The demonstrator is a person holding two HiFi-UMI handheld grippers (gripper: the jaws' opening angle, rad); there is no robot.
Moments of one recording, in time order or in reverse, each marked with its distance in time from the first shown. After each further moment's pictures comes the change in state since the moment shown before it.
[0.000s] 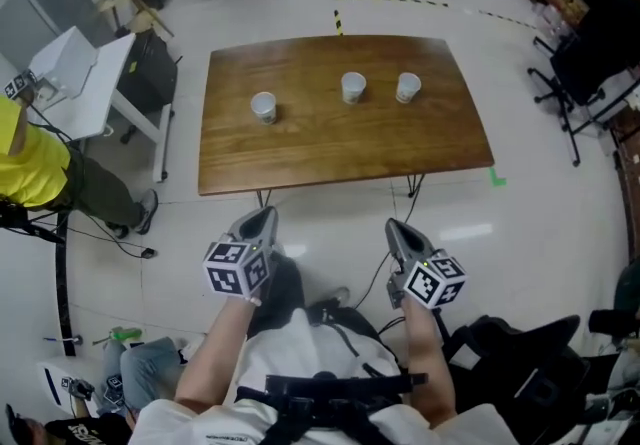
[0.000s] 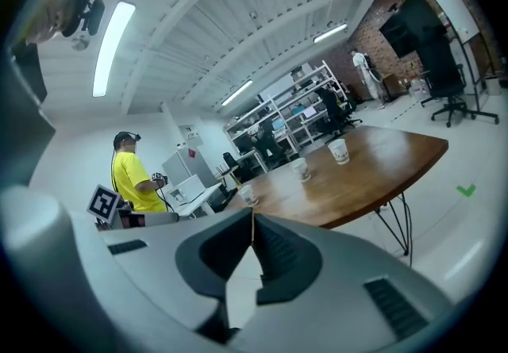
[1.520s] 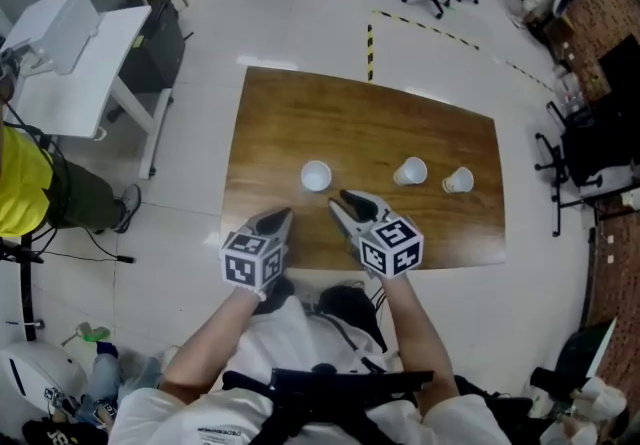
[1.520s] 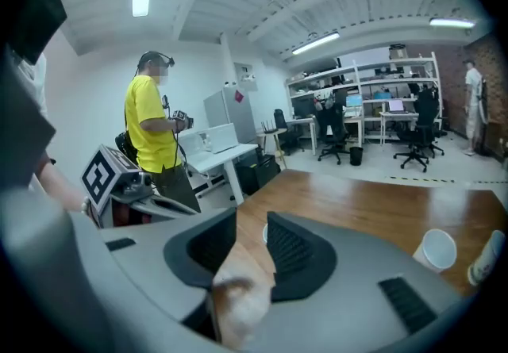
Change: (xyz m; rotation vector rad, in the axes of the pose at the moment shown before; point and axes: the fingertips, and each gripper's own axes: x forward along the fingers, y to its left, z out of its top) left arm 0.143 0.187 0.086 -0.132 0.047 -0.054; right arm 0.372 0.115 0.066 -0.506 0.337 0.249
